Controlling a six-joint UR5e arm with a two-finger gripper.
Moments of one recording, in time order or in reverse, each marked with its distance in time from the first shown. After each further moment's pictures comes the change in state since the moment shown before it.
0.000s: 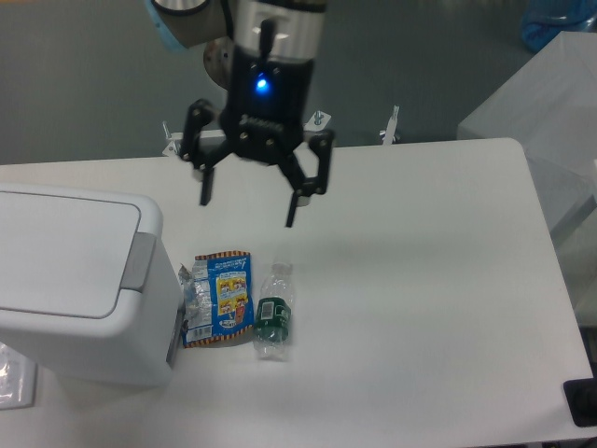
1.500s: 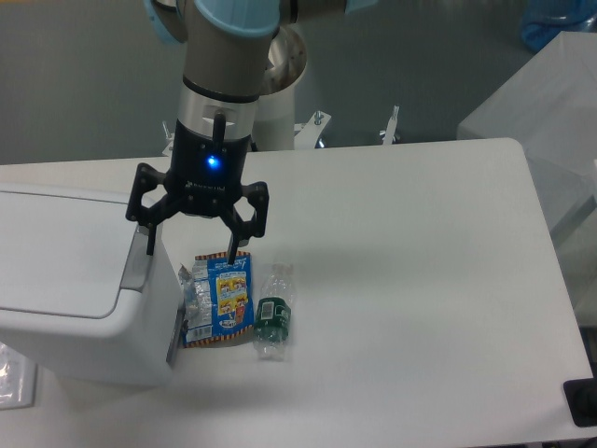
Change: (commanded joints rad) arm -0.064 -0.046 -0.098 0.086 0.006 -0.169
